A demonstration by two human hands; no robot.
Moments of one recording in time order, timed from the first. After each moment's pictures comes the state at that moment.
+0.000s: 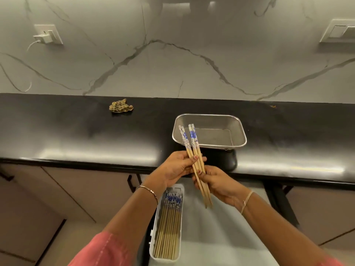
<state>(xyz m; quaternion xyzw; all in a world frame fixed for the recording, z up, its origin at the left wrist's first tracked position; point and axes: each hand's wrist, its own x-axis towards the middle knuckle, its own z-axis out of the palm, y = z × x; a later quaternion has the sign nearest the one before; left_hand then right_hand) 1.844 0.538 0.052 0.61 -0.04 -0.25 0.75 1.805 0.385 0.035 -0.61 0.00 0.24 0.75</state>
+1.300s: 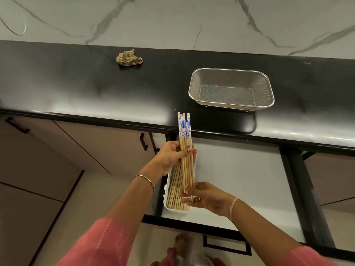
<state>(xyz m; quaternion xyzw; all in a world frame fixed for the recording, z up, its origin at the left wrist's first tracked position) 1.803 0.606 -0.042 0.63 0.06 -0.25 0.74 1.731 0.441 -0.085 -0.54 0.14 0.45 0.70</state>
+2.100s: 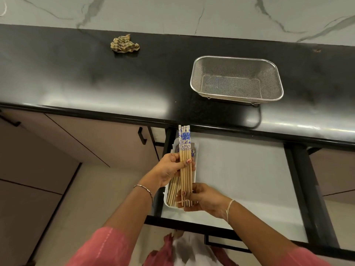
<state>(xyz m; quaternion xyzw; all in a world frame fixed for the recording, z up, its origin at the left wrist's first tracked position) 1.787 0.613 -0.086 0.58 0.12 -0.31 0.75 1.728 0.453 -0.110 -0.56 0.12 0.46 0.68</state>
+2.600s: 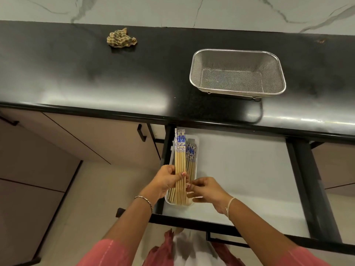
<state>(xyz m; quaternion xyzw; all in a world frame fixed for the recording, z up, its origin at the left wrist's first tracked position) 1.759 0.617 -0.118 0.64 0.20 -0.31 0.67 1.731 0.451 -0.116 -0.65 0.18 0.36 0.65</state>
